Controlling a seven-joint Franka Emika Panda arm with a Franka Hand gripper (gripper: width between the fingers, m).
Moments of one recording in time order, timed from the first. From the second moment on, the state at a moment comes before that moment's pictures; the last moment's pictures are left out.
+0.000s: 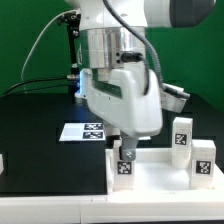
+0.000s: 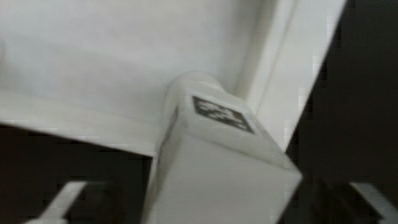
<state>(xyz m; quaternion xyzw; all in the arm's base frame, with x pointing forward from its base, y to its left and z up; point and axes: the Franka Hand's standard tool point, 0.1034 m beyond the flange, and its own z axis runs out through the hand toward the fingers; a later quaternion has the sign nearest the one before) 0.634 -0.002 0.080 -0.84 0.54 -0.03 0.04</state>
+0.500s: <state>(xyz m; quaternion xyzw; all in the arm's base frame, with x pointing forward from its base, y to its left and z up) 0.640 0.007 0.081 -0.96 0.28 -0.07 0.02</state>
